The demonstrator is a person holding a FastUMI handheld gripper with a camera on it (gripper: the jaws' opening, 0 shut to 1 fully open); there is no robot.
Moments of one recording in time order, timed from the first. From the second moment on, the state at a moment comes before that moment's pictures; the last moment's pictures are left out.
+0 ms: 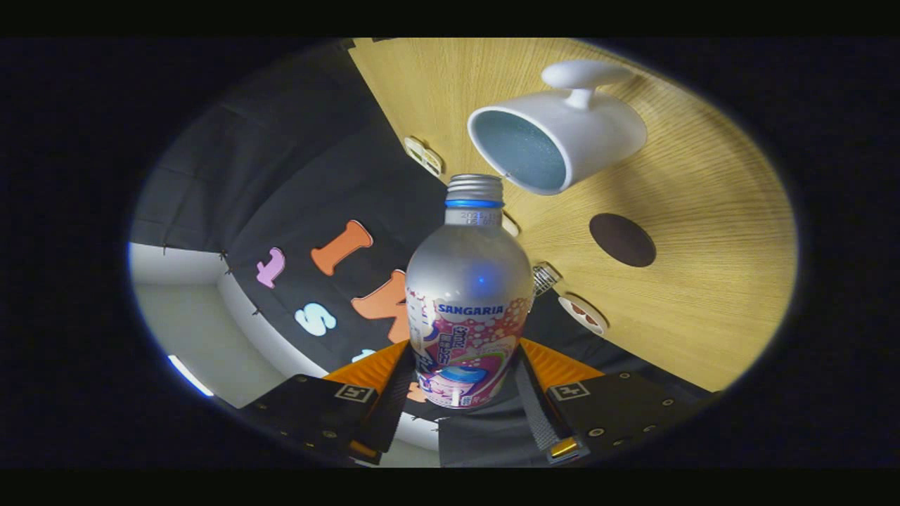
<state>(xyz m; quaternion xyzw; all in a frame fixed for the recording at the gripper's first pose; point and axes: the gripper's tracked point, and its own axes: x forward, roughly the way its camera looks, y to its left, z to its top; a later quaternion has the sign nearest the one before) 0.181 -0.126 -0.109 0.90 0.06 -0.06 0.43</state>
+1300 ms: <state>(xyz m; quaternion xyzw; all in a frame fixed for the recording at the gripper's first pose) 0.174 -0.110 -0.151 0.55 0.11 -0.05 0.83</state>
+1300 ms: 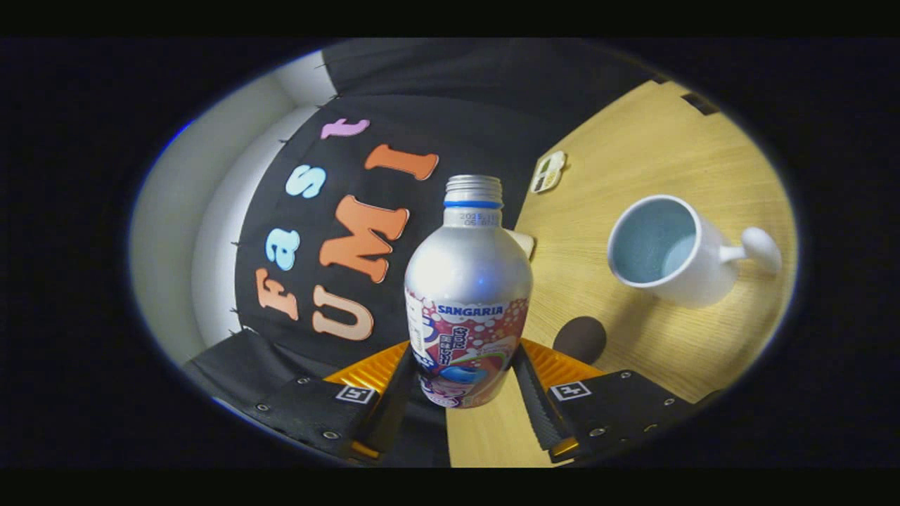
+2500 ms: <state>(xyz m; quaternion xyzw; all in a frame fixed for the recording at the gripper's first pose) 0.252 -0.079 -0.225 -0.05 0.18 -0.03 0.98</state>
